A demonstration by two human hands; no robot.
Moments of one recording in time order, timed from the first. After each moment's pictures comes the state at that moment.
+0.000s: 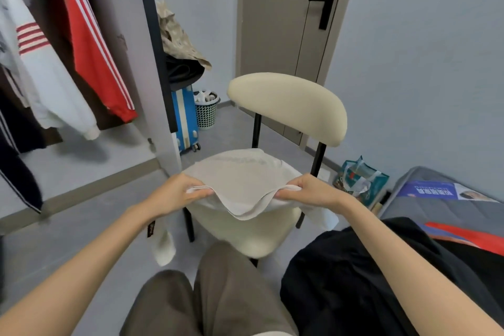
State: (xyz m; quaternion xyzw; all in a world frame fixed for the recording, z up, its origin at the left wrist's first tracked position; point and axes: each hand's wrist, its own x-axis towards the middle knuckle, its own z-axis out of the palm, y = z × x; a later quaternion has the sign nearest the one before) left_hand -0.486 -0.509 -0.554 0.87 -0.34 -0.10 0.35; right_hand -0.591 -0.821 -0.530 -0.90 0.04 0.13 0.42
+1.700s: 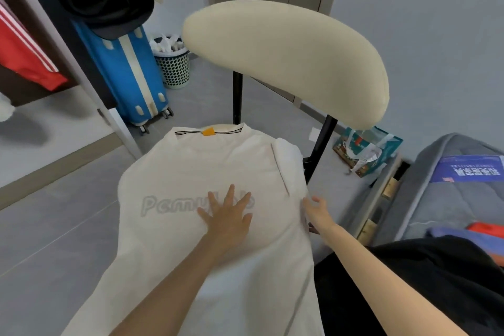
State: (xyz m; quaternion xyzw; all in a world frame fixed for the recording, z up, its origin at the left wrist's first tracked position) left_hand -0.409 -0.717 -0.742 0.94 -0.20 -0.26 0.11; right_hand -0.480 -0.920 -0.757 -0.67 0.46 0.06 0.58
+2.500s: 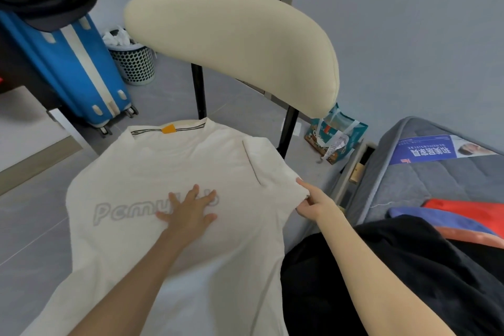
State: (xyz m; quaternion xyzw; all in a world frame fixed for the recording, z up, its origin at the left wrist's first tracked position) left_hand -0.393 -0.725 -0.739 0.94 -0.19 -0.29 0.08; right_hand -0.494 -0.980 -0.727 -0.14 0.50 -0.05 0.86
